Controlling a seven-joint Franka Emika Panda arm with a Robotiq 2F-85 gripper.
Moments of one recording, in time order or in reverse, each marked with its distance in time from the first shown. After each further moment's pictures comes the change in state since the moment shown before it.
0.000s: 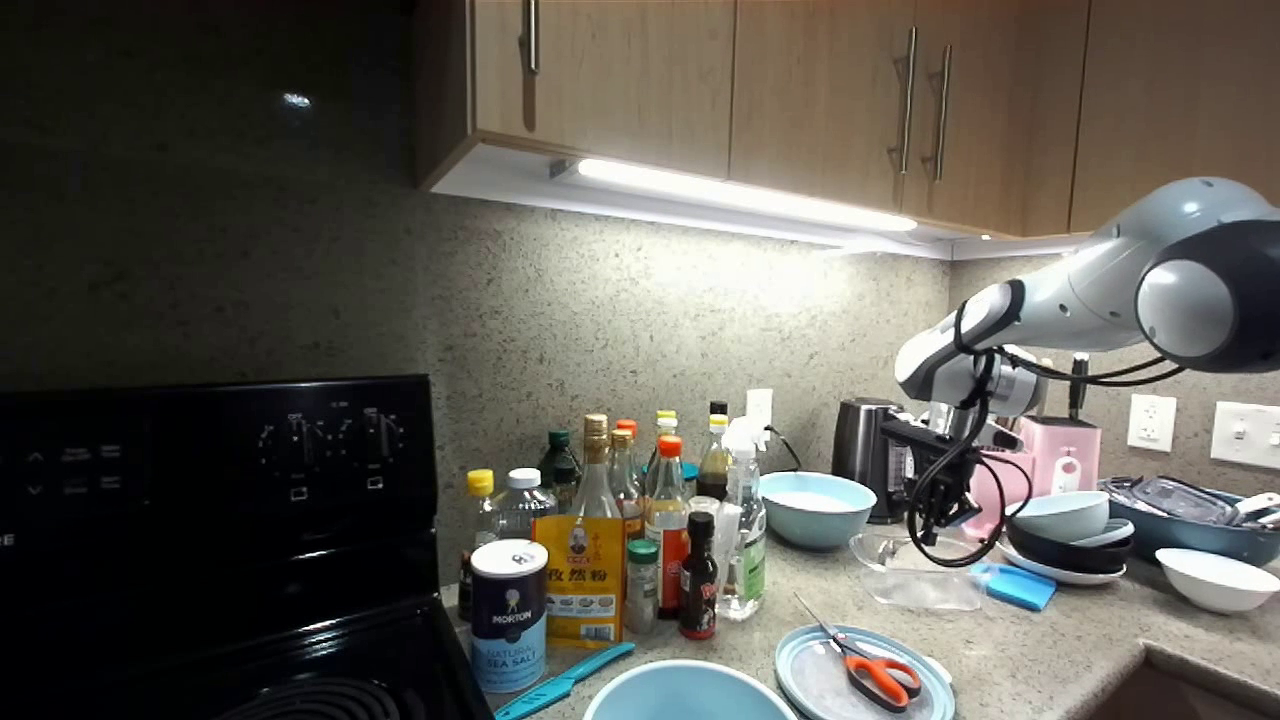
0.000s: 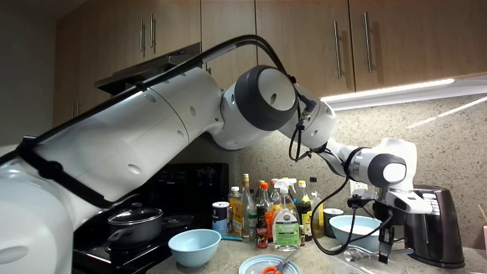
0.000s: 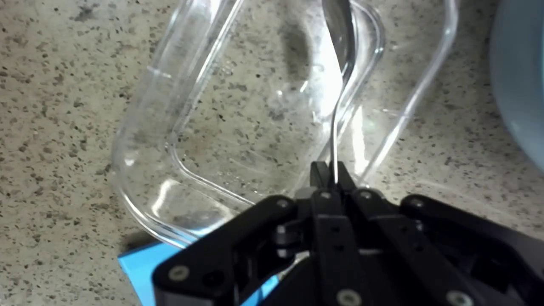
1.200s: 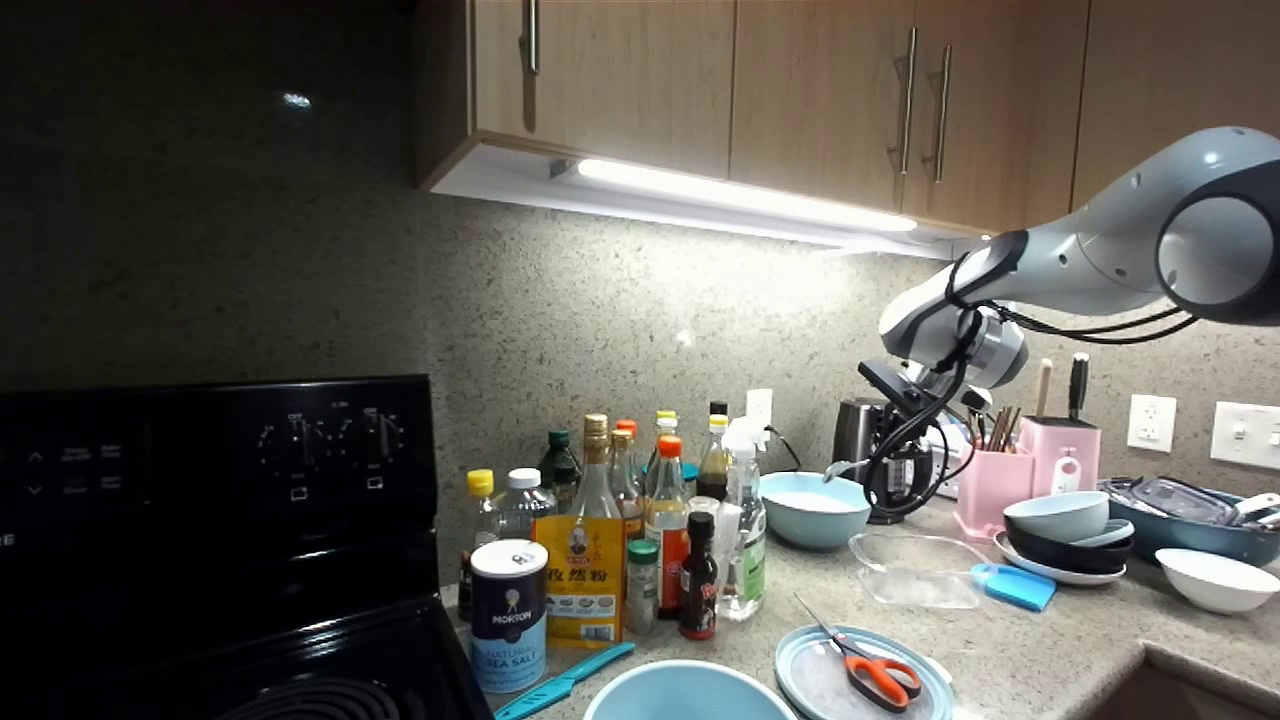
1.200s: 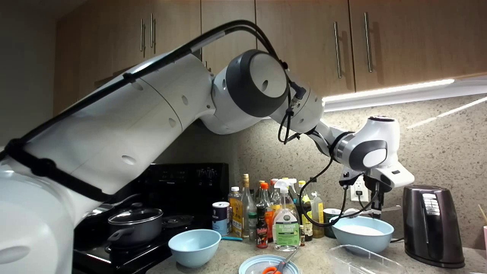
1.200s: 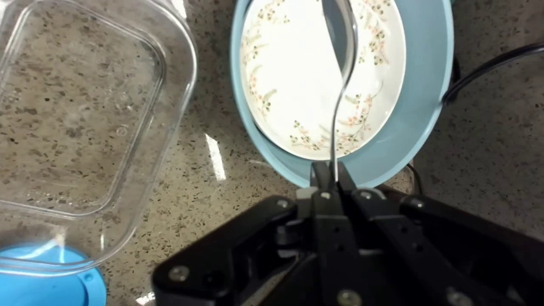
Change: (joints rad) arm 0.003 -0.100 0.091 -0.043 0.137 0.349 -0.048
